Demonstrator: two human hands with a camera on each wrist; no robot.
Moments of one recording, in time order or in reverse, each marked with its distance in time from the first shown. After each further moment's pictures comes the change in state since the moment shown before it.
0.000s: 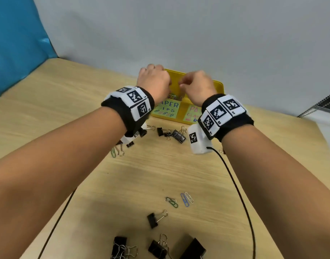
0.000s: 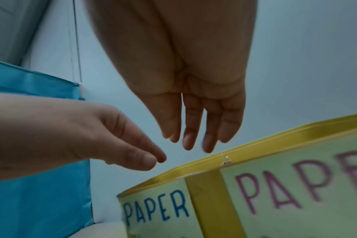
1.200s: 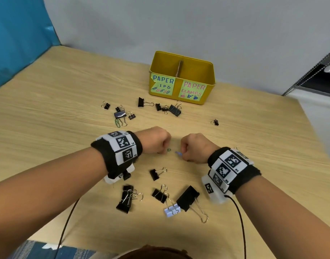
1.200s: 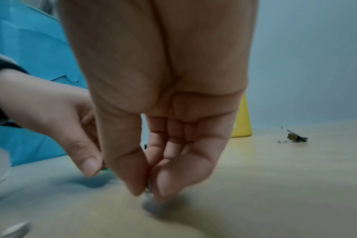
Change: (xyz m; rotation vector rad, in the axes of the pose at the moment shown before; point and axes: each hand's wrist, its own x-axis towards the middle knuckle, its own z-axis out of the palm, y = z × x) left_hand -0.170 0.022 0.050 -0.202 -0.635 0.262; right_hand -0.188 0.052 0.044 -0.241 -0.580 0.034
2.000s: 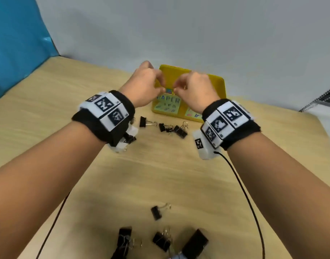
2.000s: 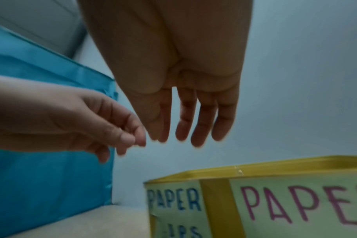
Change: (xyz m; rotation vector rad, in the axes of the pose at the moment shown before) left_hand 0.052 -0.050 -0.138 -0.129 0.675 -0.170; right_hand 0.102 -0.042 -0.134 0.007 0.599 -0.138
